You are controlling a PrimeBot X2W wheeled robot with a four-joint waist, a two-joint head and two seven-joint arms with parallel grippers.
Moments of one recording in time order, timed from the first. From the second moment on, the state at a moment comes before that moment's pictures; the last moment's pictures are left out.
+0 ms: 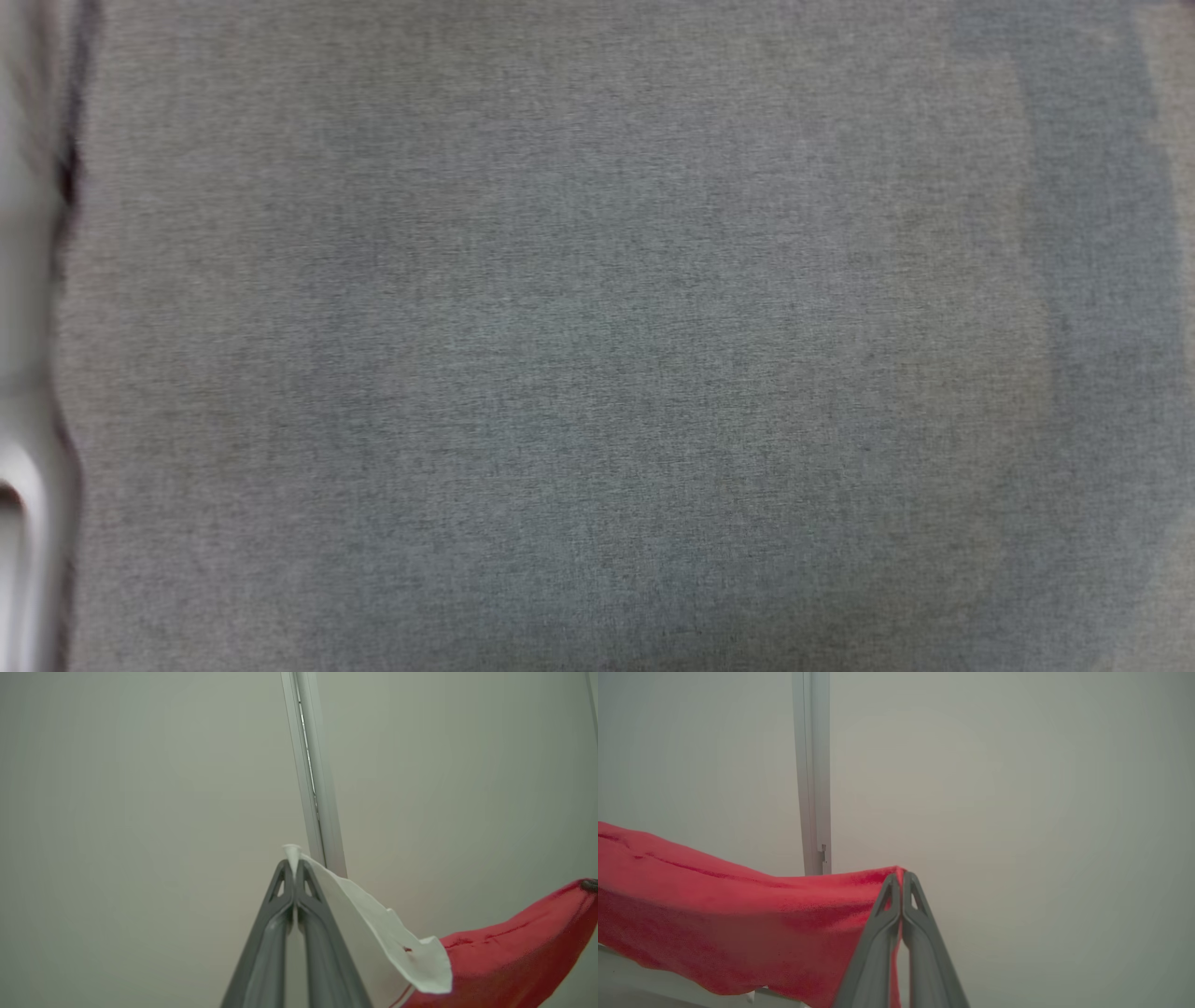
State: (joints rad) left arm -1.39 0.24 -0.28 0.45 -0.30 -0.12 -0.26; right arm -1.54 -0.51 0.70 0.93 0.73 0.13 -0.26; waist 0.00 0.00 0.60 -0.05
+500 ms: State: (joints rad) left arm -0.40 0.37 -0.30 -0.05 -0.56 -0.13 -0.26; right arm -0.71 -0.57 0.37 0.56 0.70 0.13 -0.26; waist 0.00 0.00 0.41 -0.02
